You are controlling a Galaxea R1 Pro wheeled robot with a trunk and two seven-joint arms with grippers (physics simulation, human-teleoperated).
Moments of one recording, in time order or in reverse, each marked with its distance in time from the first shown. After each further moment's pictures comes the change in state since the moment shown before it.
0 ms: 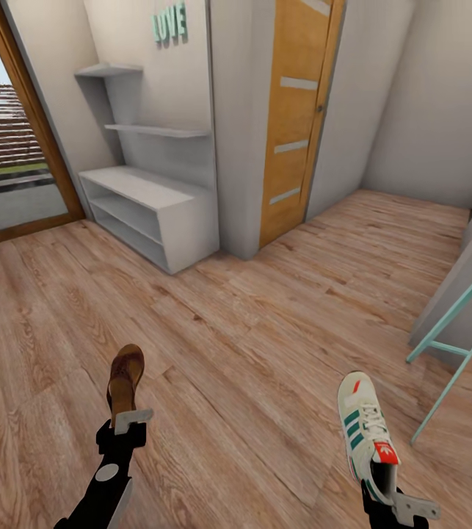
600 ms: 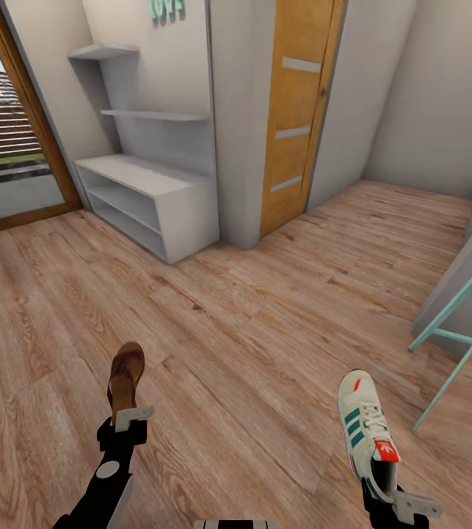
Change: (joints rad) left arm -0.009 -0.001 0.000 -0.001 0.001 0.001 0.000; right arm 0.000 -0.002 0.000 -0.009 0.000 0.000 0.000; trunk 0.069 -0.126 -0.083
